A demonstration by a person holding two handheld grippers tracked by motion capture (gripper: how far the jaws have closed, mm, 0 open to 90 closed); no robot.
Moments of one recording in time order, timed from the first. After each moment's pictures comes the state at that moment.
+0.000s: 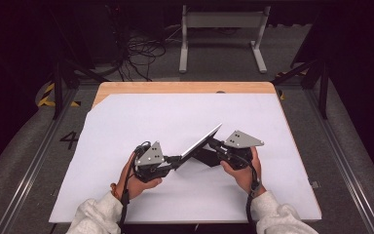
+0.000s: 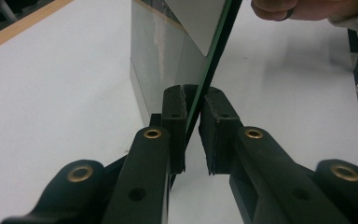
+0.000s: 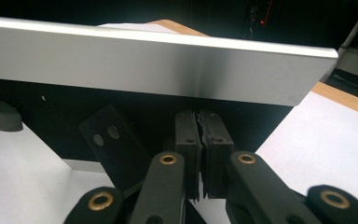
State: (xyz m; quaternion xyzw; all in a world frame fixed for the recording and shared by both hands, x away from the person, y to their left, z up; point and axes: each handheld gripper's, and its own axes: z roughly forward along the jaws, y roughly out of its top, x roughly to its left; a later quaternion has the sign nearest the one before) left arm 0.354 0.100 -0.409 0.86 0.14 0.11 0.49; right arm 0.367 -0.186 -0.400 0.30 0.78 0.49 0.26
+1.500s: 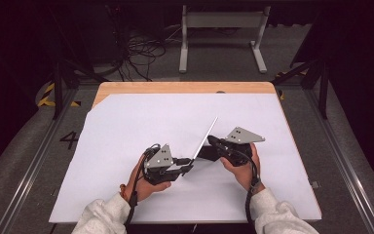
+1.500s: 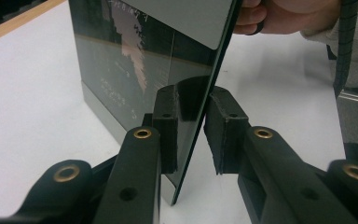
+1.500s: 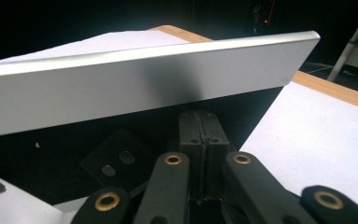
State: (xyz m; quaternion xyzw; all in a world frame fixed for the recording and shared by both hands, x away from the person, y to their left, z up) left arm 0.350 0.078 -0.413 0.85 0.13 0.09 0.50; right arm 0.377 -0.188 -0.399 0.31 0.77 0.50 0.24
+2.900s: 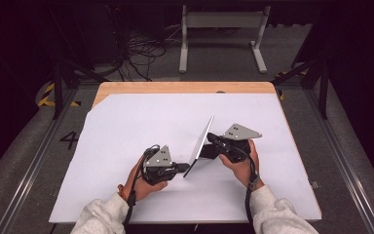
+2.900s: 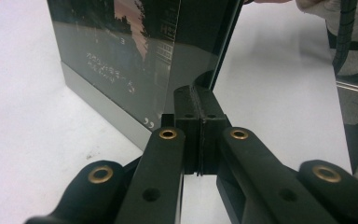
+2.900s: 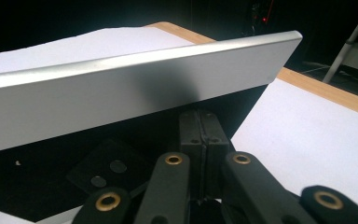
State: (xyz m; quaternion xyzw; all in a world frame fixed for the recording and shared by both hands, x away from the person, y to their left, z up) left arm 0.355 0.083 -0.423 0.86 0.13 0.07 0.48; right arm 0.386 -0.184 -0.396 0.31 0.78 0.49 0.24
